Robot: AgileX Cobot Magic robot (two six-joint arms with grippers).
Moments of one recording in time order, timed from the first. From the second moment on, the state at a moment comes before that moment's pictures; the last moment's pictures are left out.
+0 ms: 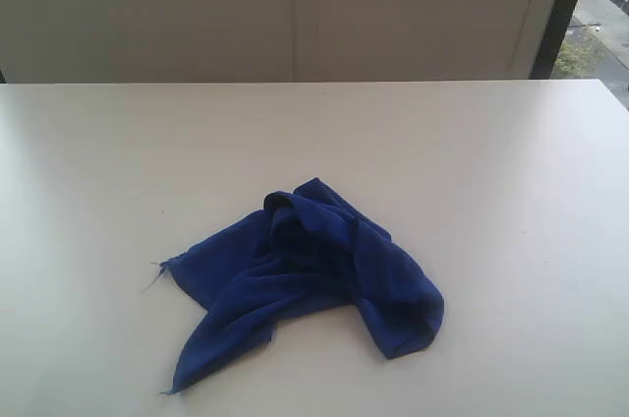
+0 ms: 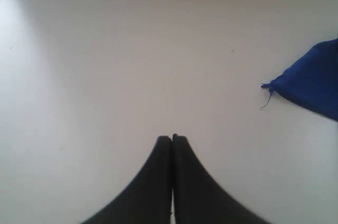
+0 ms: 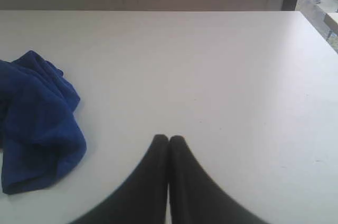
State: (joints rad) left arm -0.04 0.00 0.02 -0.21 0.39 0.21; right arm -0.02 0.01 -0.01 0.00 0.34 0.06
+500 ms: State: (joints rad) left arm -0.04 0.00 0.02 -0.21 0.35 0.21; right arm -0.02 0.01 -0.01 0.00 0.34 0.06
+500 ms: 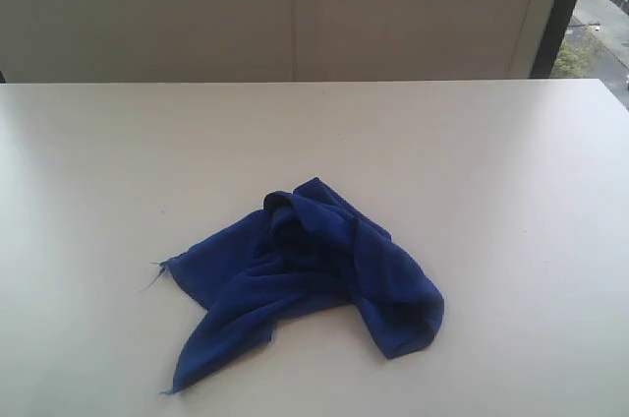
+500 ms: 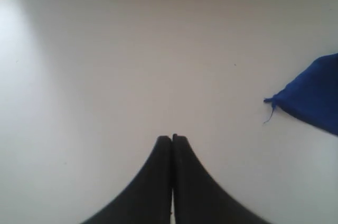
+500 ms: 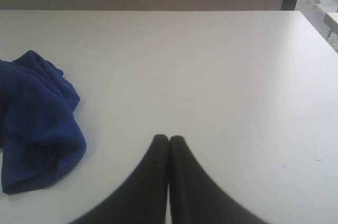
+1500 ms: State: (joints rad) left arm -0.04 0.26 -0.19 -0.19 -0.15 -0.01; right arm -0.02 0.01 -0.01 0.00 0.34 0.06
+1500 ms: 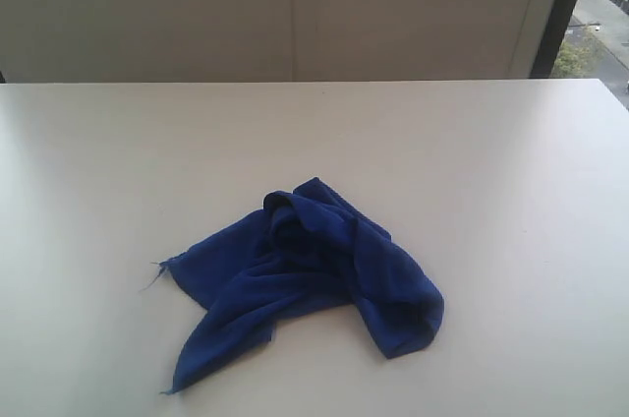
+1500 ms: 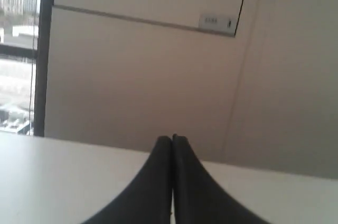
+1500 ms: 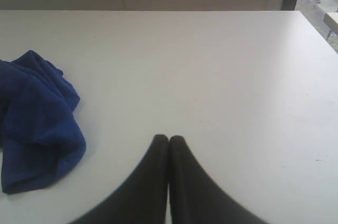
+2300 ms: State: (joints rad) left arm -0.15 1.85 -1.11 -0.91 0.84 1.19; right arm -0.02 0.01 -0.01 0.00 0.34 0.06
